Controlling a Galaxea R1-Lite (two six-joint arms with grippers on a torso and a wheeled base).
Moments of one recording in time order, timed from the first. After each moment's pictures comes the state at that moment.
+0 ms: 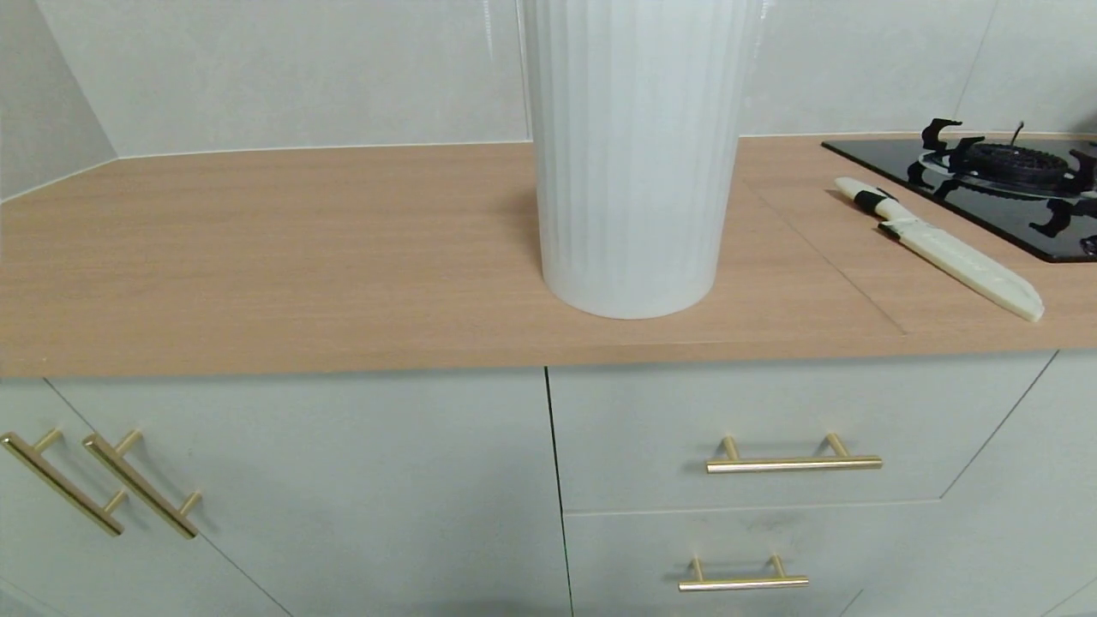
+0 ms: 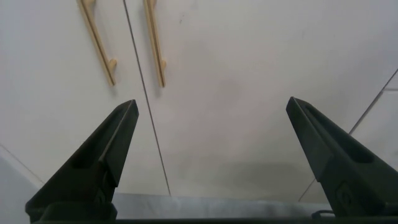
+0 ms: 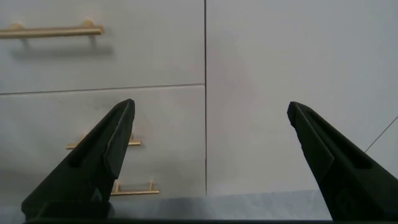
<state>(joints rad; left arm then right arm) 0.00 0.00 0.00 -0.01 0.06 -0.01 0.00 0.00 0.00 -0.01 -0.03 0.01</state>
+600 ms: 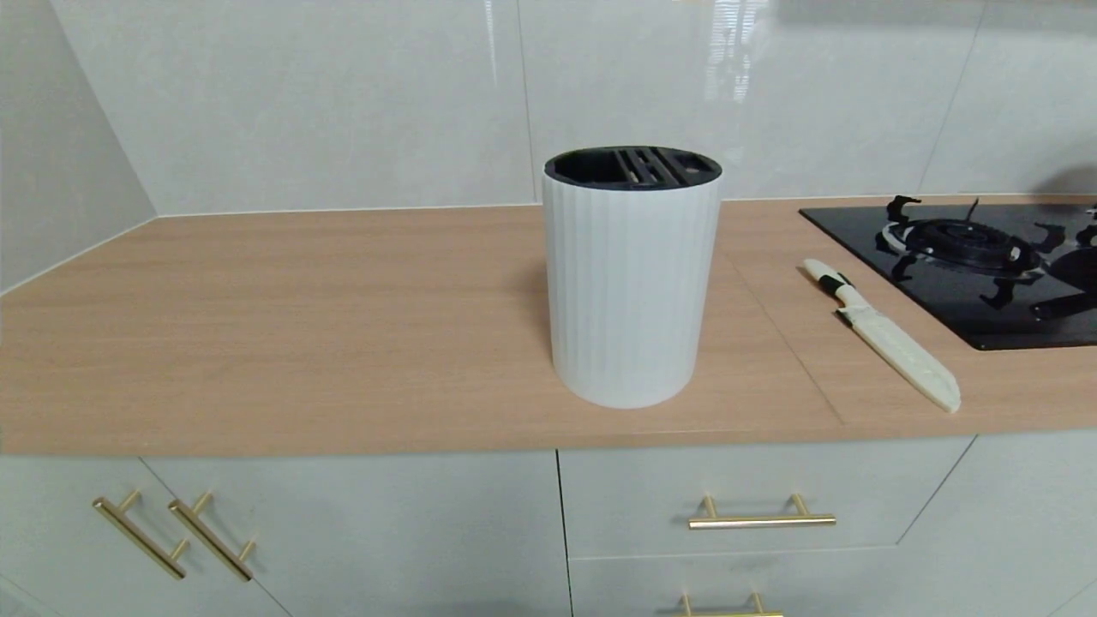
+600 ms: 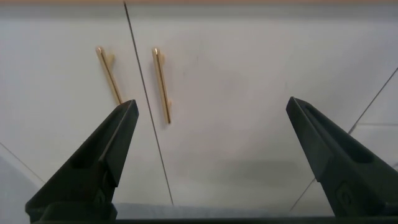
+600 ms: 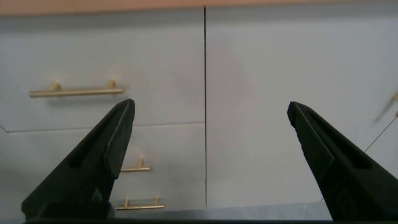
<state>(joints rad) 0.00 0.00 0.00 -0.01 0.06 -0.01 0.00 0.00 0.00 -0.01 -0.03 0.01</state>
